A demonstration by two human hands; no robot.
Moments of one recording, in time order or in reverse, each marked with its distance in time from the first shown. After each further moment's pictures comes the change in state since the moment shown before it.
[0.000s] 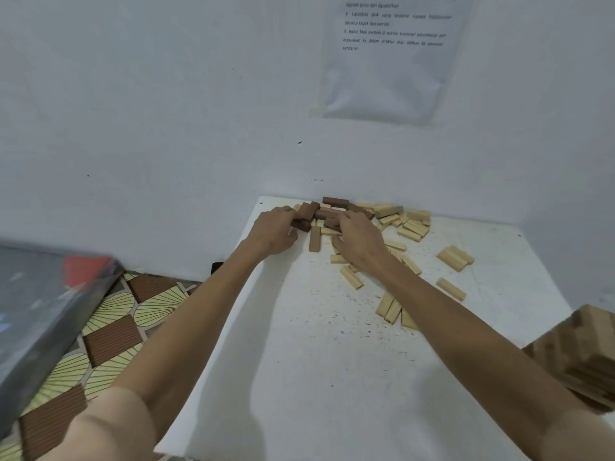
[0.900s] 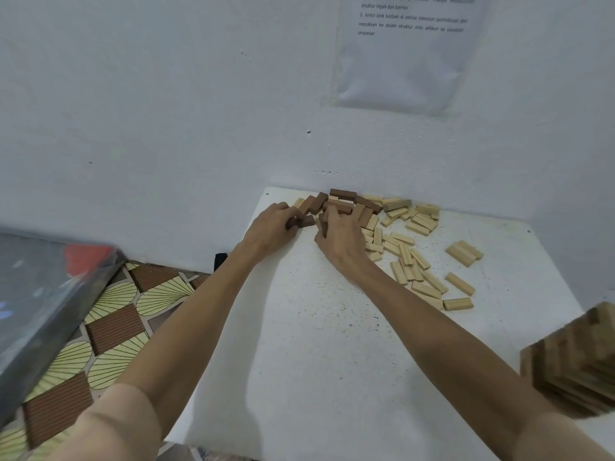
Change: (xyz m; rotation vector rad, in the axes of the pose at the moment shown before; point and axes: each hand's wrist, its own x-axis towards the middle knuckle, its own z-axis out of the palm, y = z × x) left_hand -0.018 -0.023 0.017 -0.154 0.154 0.052; right_hand 0.000 -0.054 0.031 0.223 0.151 0.157
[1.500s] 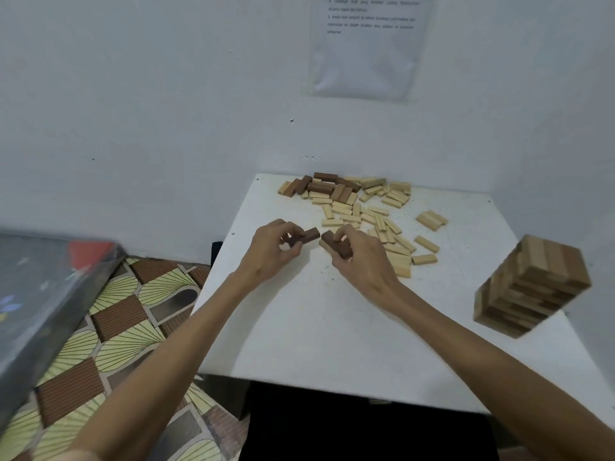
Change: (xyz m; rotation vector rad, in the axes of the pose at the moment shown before) left_hand -0.124 0.071 -0.002 -0.317 0.114 0.058; right_hand -0.150 0.026 -0.086 0.246 -0.013 -0.093
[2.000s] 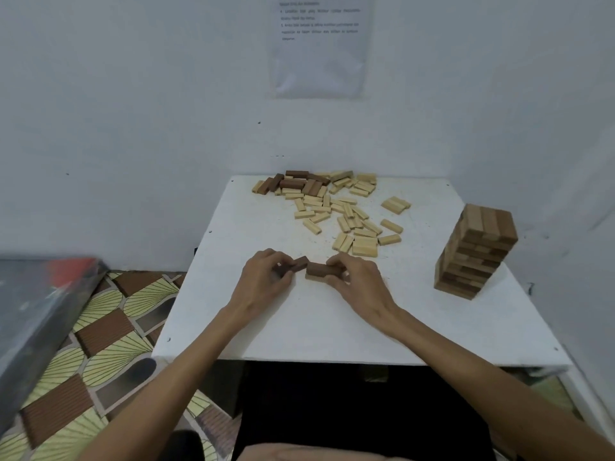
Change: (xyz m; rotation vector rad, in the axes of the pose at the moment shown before) left_hand -0.072 0.043 0.034 0.069 -0.047 -0.058; right_hand -0.093 0.007 -0.029 0.059 -0.069 0.126
